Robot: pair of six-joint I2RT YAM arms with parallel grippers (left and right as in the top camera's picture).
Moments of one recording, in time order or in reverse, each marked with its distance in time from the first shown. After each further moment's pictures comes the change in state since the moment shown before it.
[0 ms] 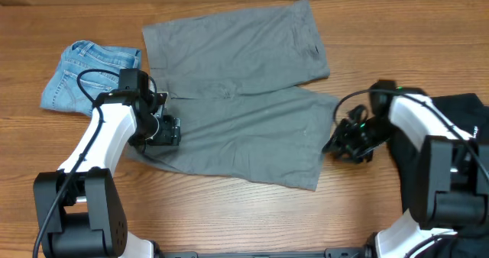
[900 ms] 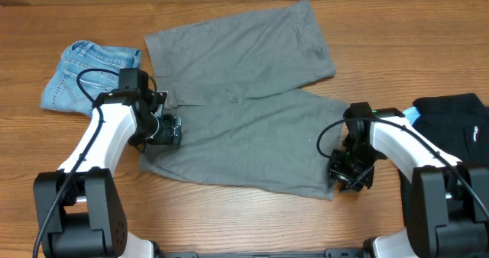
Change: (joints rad) left arm 0.000 0.000 -0.001 0.004 0.000 -0.001; right arm 0.142 -0.165 -0.180 -0.018 0.307 0.173
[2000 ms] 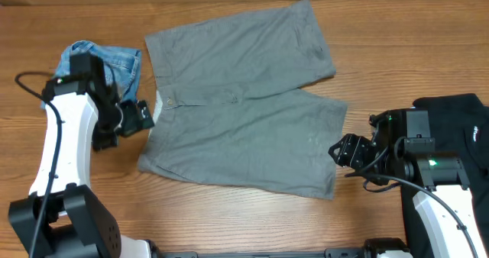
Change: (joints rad) left arm 0.191 -0.047 0.213 -0.319 -0.037 -0.288; right arm -0.067 -0.619 0.000 0.036 -0.141 0.007
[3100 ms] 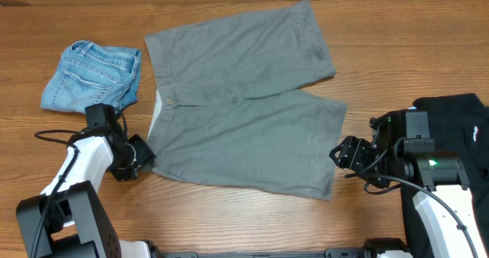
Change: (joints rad) left arm 0.050 -0.050 -0.502 0.501 0.056 -0.188; right arm 0.000 0.000 0.000 -0.025 0.018 0.000
